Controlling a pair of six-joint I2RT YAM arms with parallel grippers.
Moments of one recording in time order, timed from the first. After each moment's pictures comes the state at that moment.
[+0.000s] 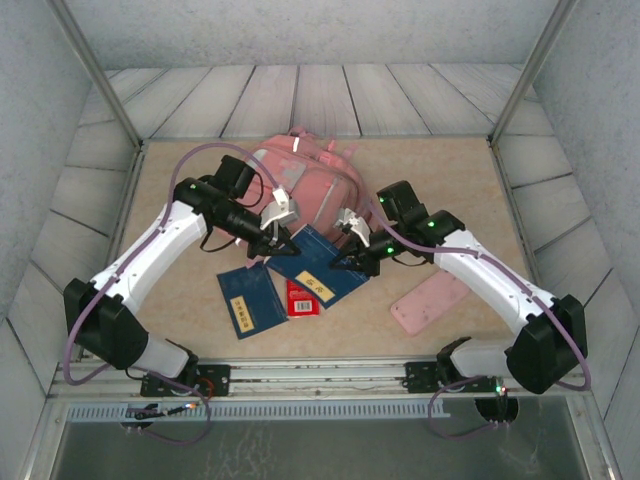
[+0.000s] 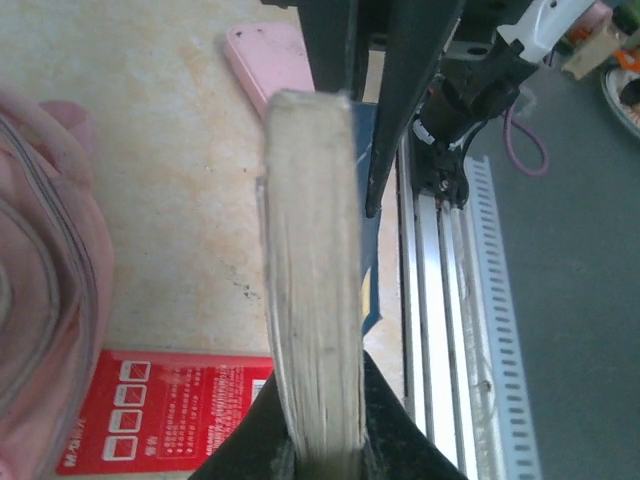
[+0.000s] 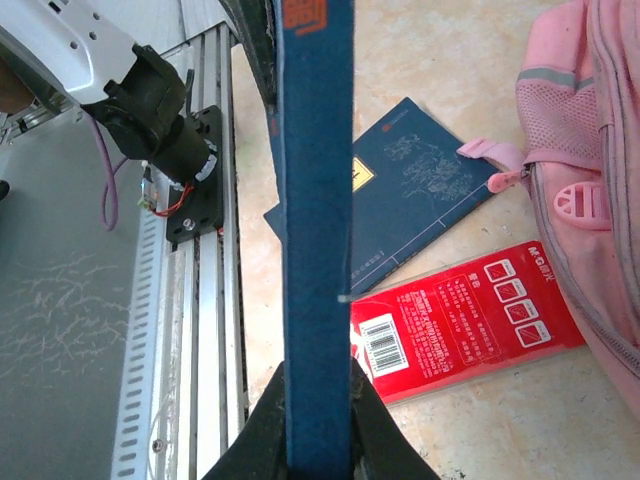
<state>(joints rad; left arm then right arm) -0.52 1.46 1.36 -1.08 0.94 0.64 0.54 1.28 1.06 -0.72 -0.79 -0.40</state>
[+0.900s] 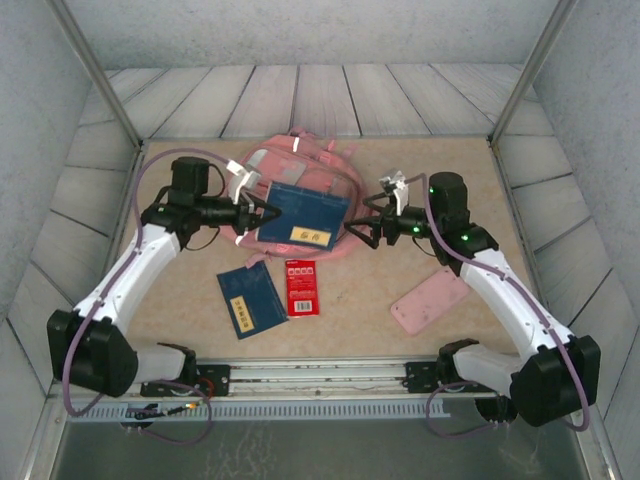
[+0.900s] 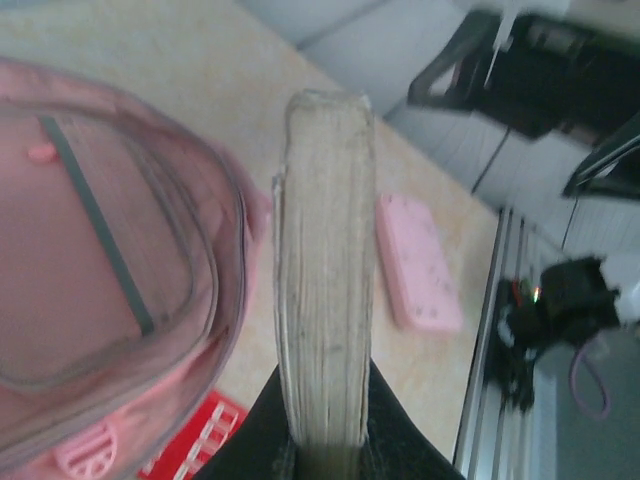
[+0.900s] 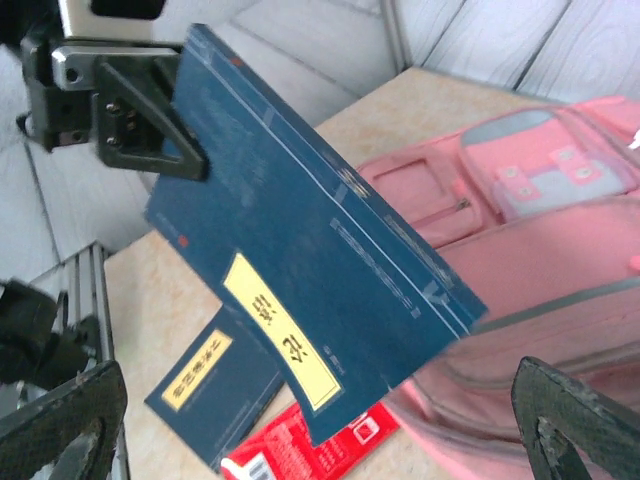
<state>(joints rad) -0.30 1.27 1.07 -0.39 0.98 -0.06 0.30 1.10 0.89 -0.18 -0.73 0.05</state>
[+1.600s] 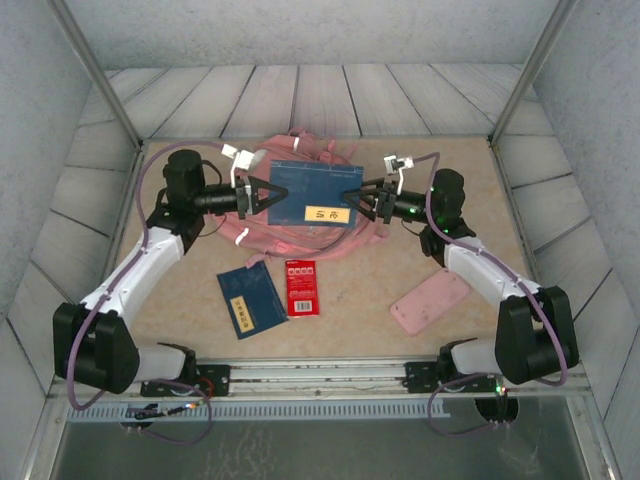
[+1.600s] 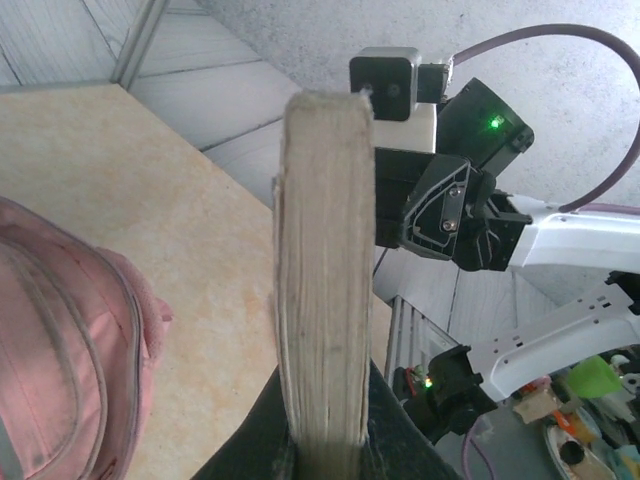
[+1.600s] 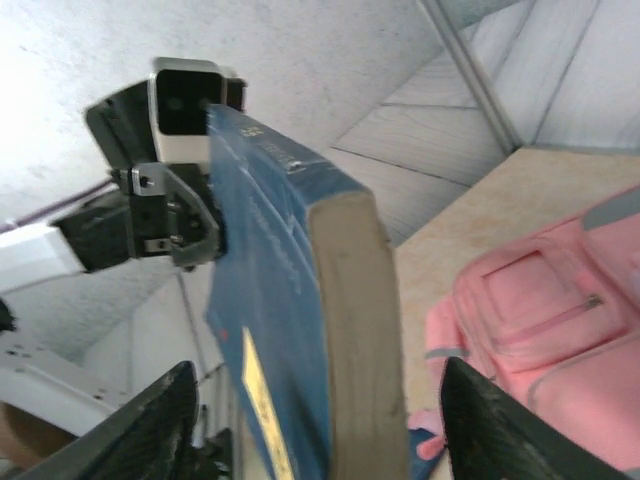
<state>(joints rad) -0.30 1.31 1.01 0.10 1.16 -0.49 0.26 1.32 0.79 0.59 -0.97 0.65</state>
